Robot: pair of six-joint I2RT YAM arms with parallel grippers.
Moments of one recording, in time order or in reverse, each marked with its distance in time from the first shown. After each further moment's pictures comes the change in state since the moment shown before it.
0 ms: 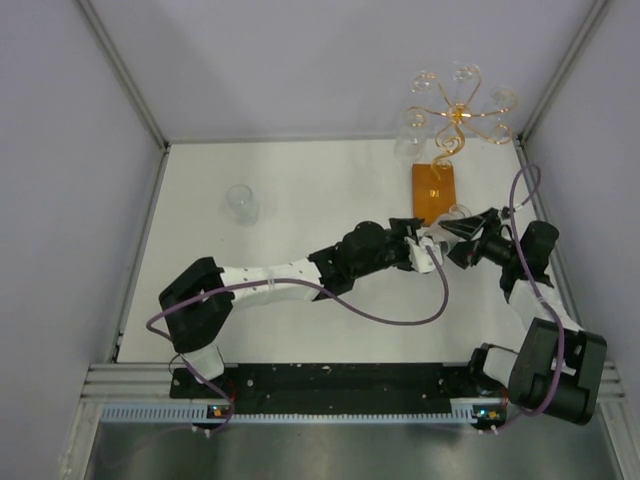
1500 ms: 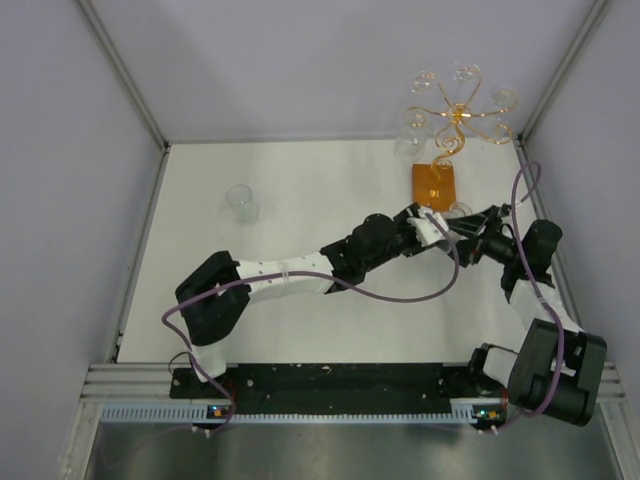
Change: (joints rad) left arm 0.020 0.108 0.110 0.053 -0.140 -0.269; right arm 0.000 -0.013 0.002 0.109 -0.086 0.113
